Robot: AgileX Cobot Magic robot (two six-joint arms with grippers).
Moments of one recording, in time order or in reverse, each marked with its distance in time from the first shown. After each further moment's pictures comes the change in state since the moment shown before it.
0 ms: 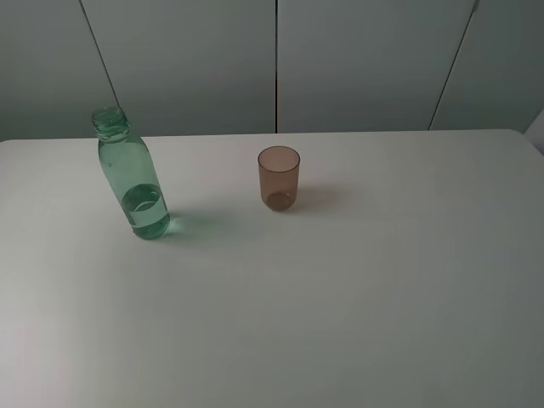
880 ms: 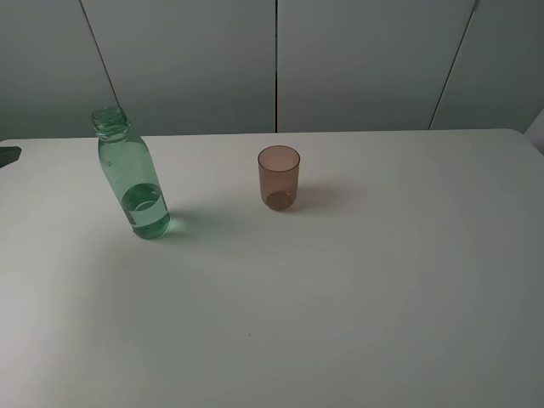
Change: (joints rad) left arm 0.228 0.206 0.149 1.338 -0.651 -0.790; right arm 0.000 0.000 0.000 0.000 0.000 0.000
